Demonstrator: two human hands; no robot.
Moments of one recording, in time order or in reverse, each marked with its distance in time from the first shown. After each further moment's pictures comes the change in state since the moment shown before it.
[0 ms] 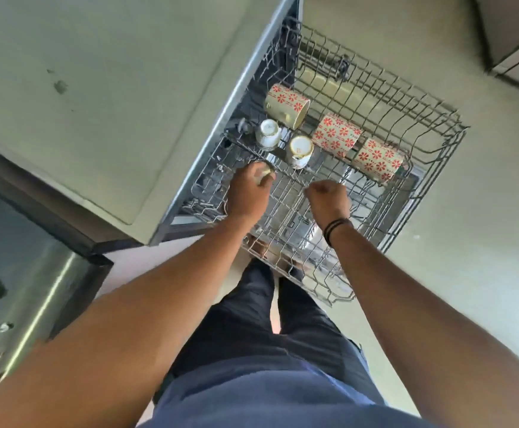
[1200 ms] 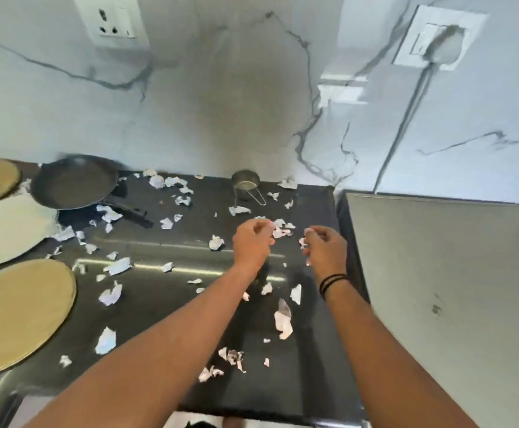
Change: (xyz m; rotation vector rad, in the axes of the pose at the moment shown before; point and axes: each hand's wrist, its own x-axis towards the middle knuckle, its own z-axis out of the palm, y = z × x) left_hand -0.124 -0.227 -0.489 -0.860 1.075 -0.373; right_hand -0.324 -0.300 0.429 -0.104 -0.668 -0.724
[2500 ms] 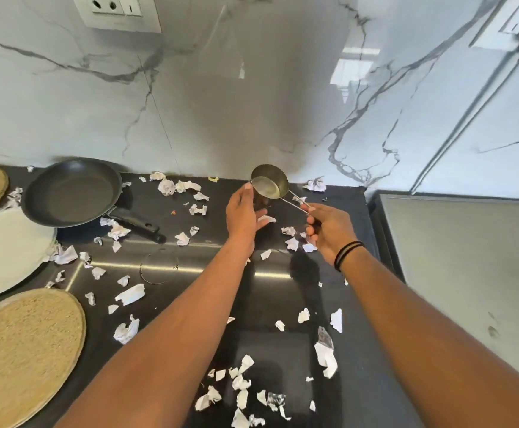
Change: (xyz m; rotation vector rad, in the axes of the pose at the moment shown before) left_hand 0.121 0.020 -0.046 -0.421 0.046 -0.220; right_hand 0.066 -0.039 0.083 0.353 -0.294 0.274
